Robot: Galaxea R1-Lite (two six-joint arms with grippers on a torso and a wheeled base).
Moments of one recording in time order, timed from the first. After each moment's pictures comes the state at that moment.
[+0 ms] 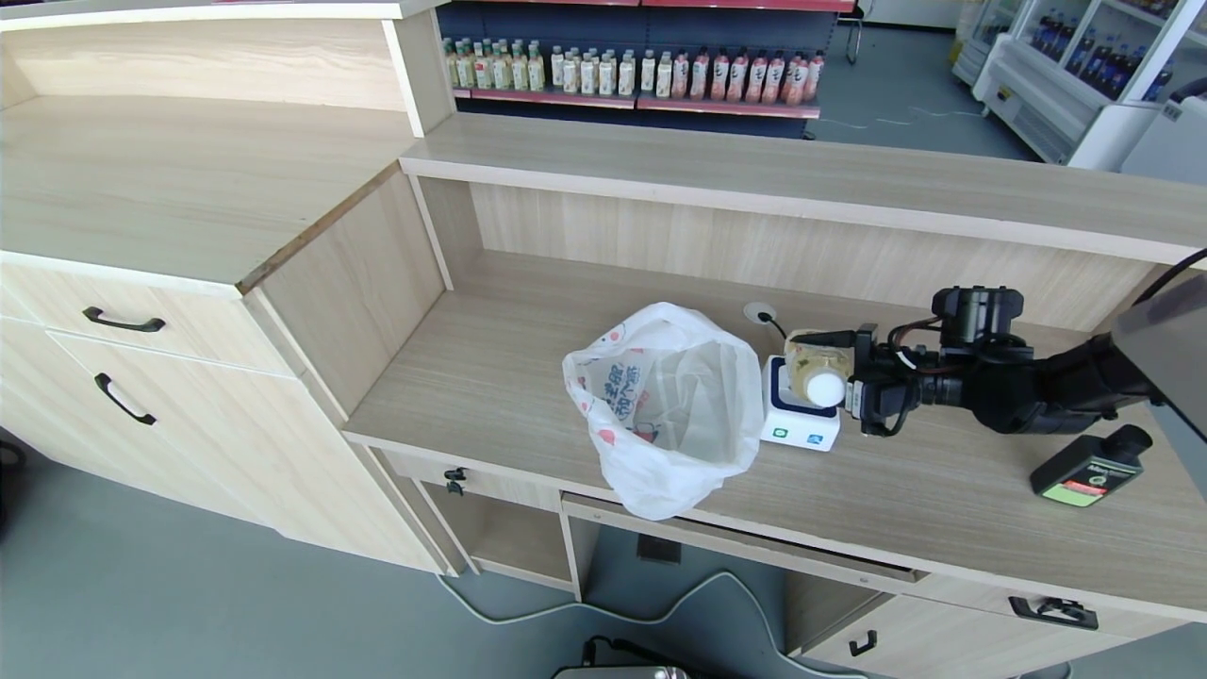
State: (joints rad) left arm 0.00 0.00 0.00 -0.04 0.03 -0.09; right arm -0.03 2.27 -1.35 -0.58 0.94 -1.73
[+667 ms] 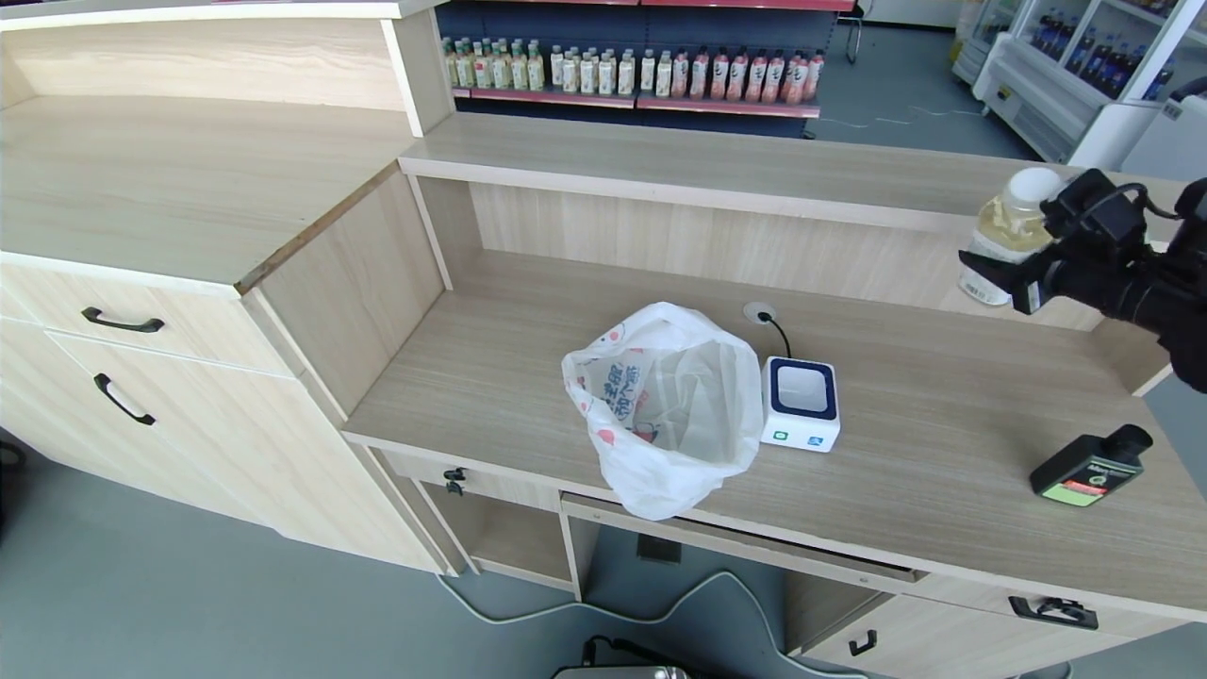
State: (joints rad) left arm 0.00 0.00 0.00 -0.04 0.03 -0.09; right arm -0.26 1.92 -1.23 -0.79 0.52 -0.69
